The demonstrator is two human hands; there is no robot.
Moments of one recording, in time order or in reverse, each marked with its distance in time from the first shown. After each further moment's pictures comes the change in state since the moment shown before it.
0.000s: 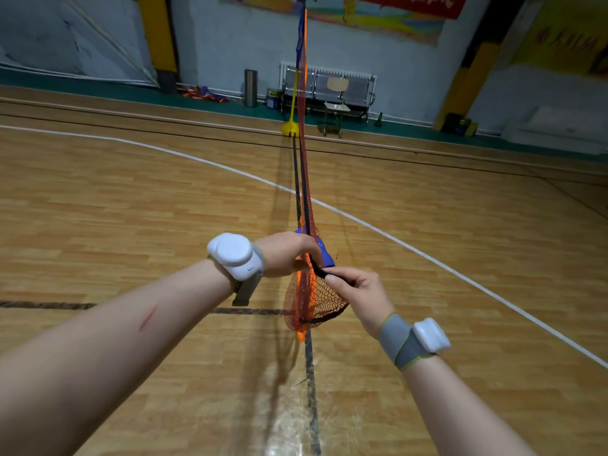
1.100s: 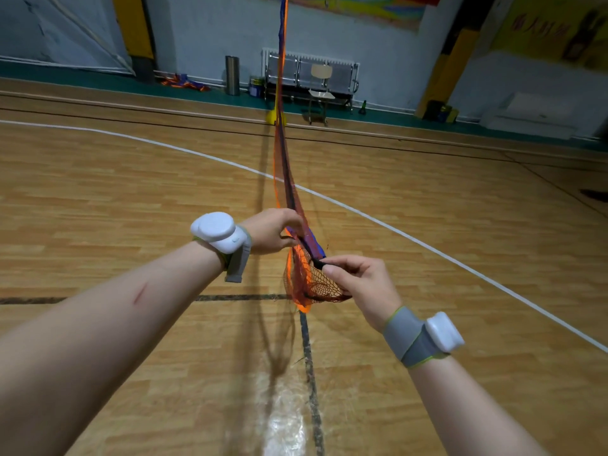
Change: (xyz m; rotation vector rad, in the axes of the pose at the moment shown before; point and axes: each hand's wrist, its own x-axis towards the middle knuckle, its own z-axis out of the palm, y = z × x) left_hand -0.045 -0.007 0.002 -0.106 0.107 -0.089; right_hand -0.060 -0.023 0.028 0.021 0.046 -0.011
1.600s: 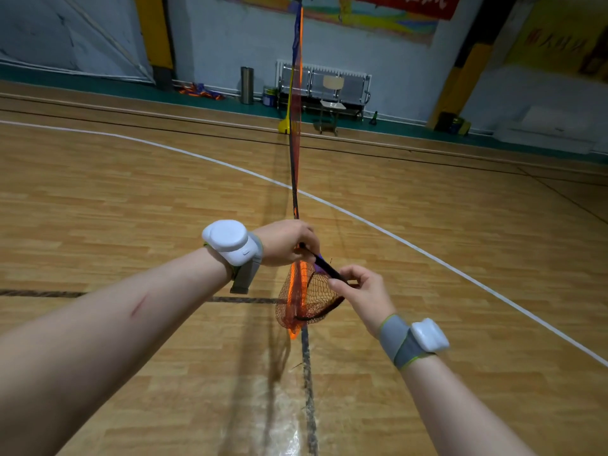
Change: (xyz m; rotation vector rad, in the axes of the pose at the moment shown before) left_hand -0.008 0.056 0.002 0.082 -0.058 0.095; right_hand -0.008 0.019 -0.030 -0.141 0.042 0.036
